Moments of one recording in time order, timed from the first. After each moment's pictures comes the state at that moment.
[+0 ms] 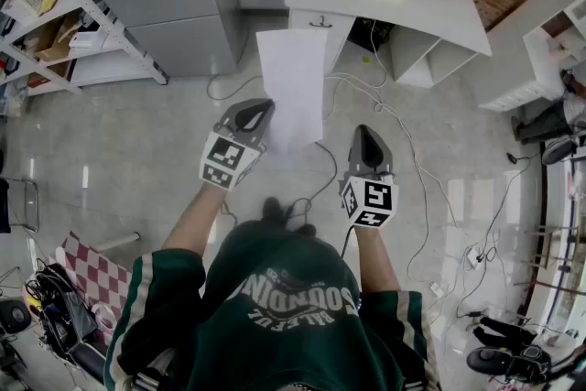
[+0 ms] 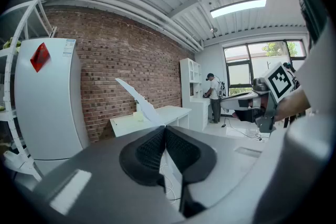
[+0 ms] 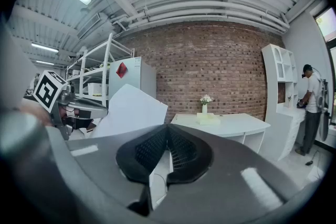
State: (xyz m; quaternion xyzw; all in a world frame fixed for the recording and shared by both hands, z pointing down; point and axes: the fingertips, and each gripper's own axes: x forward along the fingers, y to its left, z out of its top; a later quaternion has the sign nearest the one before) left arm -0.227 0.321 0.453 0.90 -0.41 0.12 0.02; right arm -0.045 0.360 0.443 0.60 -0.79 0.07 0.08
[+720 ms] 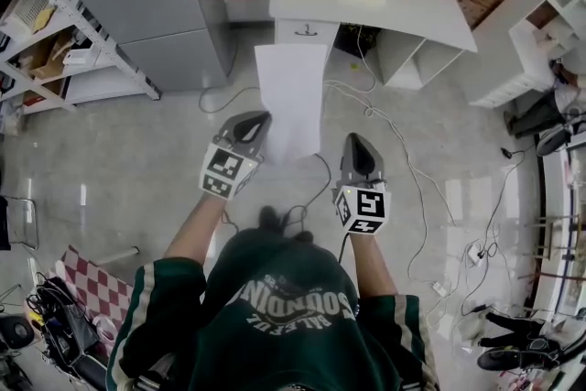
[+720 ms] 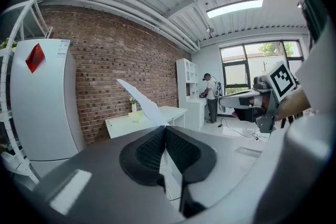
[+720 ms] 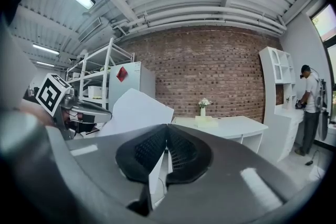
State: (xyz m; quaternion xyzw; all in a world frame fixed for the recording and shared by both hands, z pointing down) left arm -0.201 0.345 0.458 0.91 -0.39 0.12 0.02; right arm -0.031 0.391 0.438 0.61 -0.79 0.06 0.07
